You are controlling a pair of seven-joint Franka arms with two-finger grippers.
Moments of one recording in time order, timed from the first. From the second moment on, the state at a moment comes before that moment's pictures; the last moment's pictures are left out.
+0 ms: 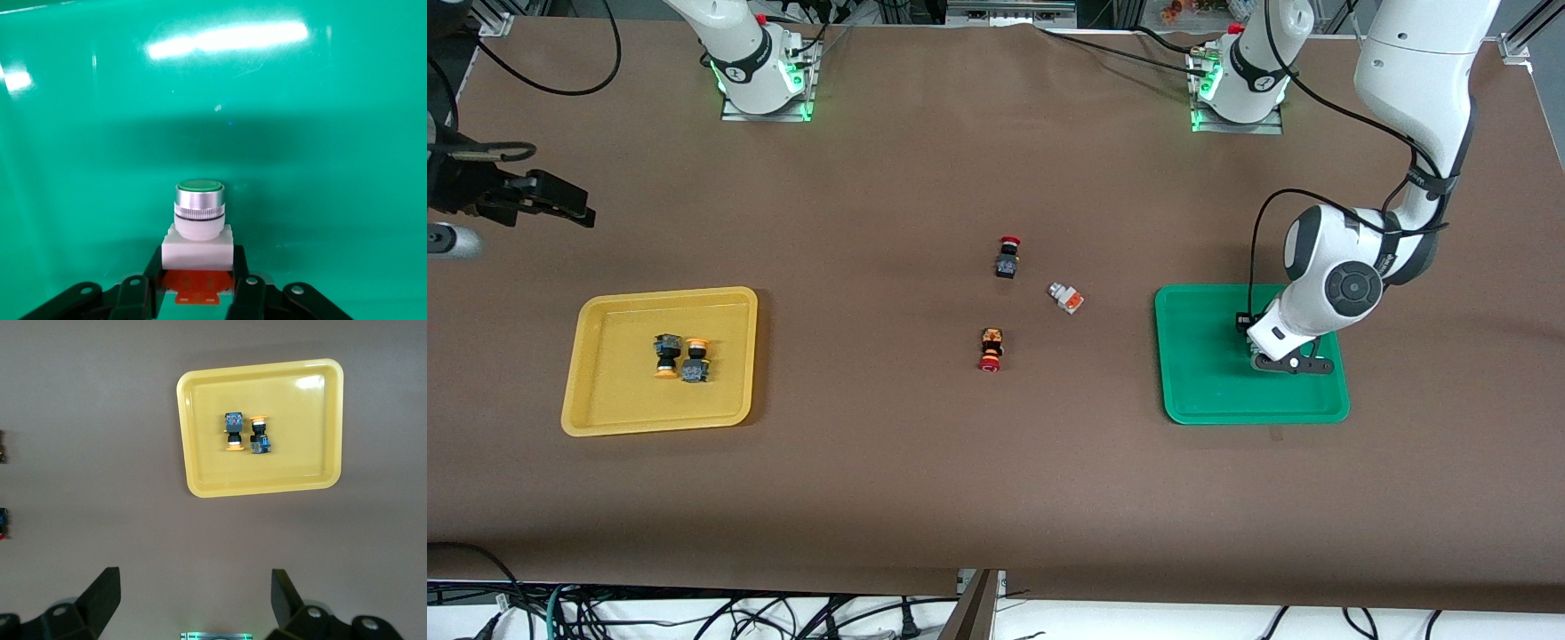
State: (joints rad) left arm -0.10 0.49 0.02 -2.07 0.08 2.40 -0.06; right arm 0.03 0.11 -0.01 -1.43 0.01 1.44 0.03
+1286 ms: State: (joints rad) left arm -0.27 0.54 -0.27 -1.81 -0.13 2.17 -0.87; right arm 0.03 0.11 0.01 -1.44 -0.02 1.46 0.03
